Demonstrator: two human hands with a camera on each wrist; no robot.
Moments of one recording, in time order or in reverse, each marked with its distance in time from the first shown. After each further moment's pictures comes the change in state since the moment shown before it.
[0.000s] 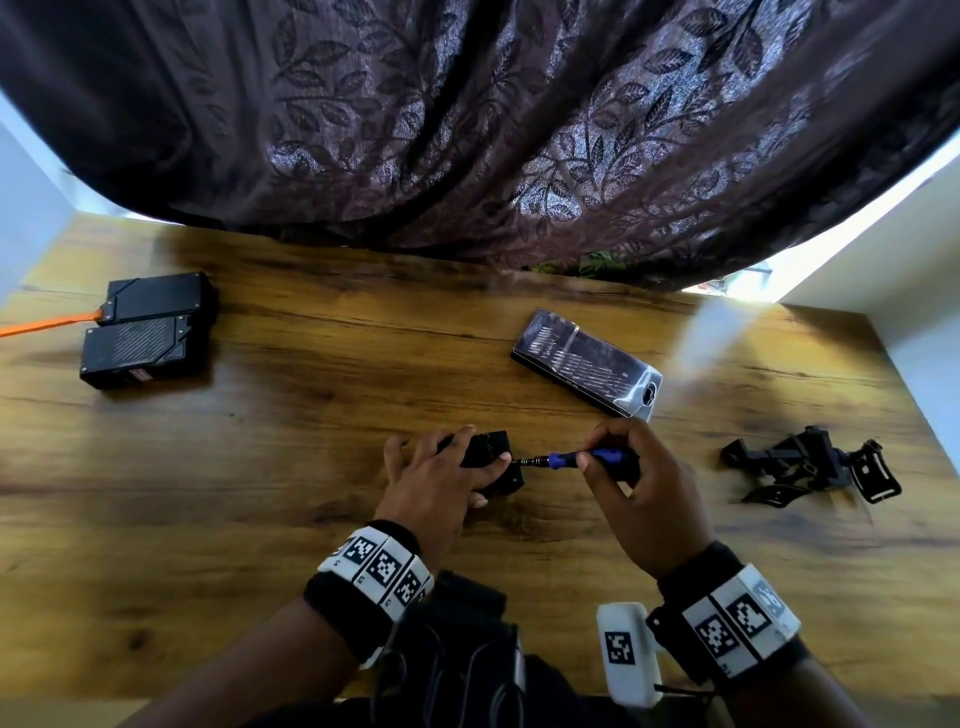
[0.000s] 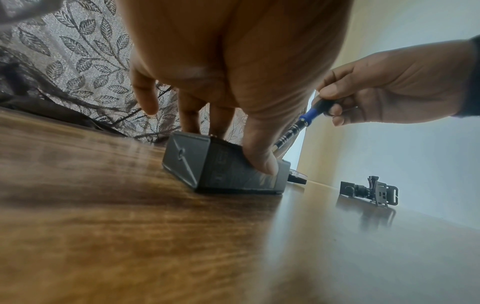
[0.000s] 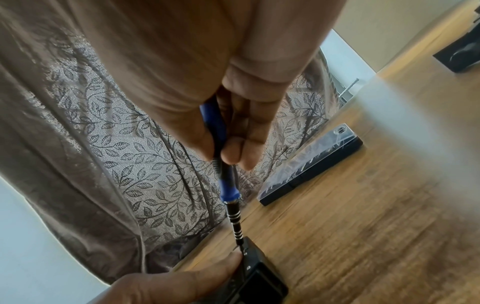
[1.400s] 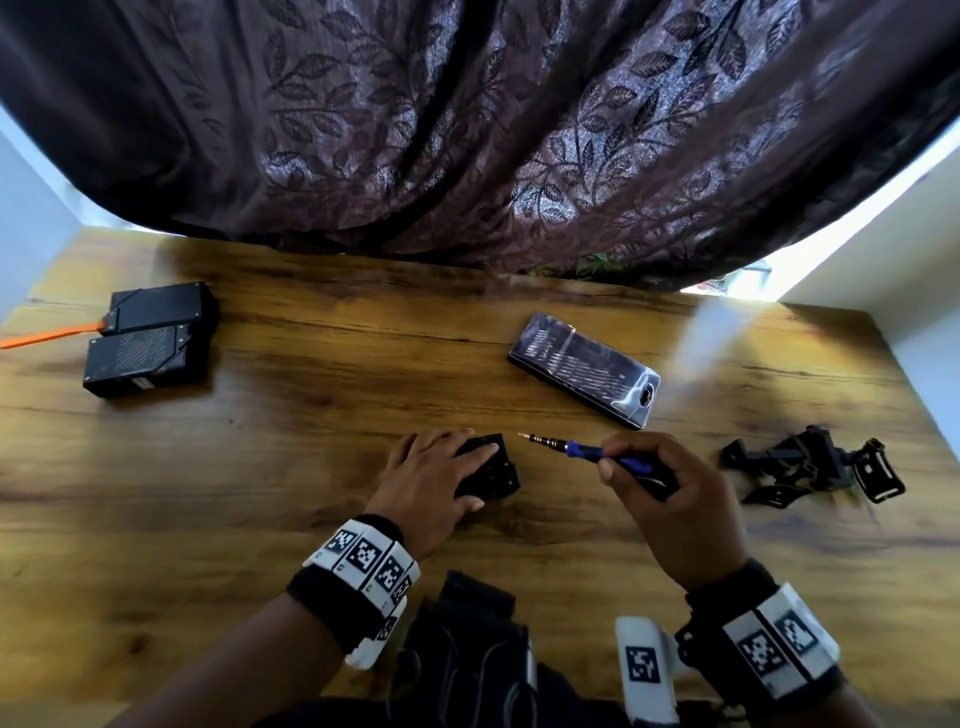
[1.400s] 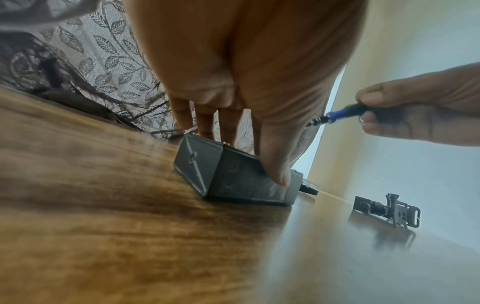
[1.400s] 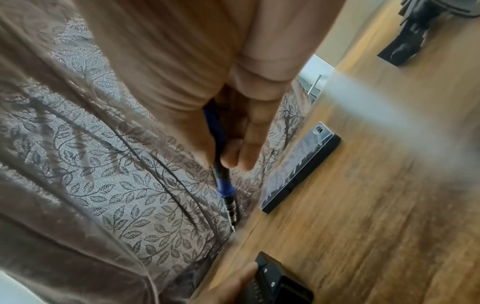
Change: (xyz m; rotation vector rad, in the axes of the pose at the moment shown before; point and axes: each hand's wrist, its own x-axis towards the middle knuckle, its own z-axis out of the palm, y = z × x) left_hand 0.003 -0.005 -0.008 -0.244 0.024 0.022; right_hand -0.009 0.003 -0.022 0.160 0.094 0.092
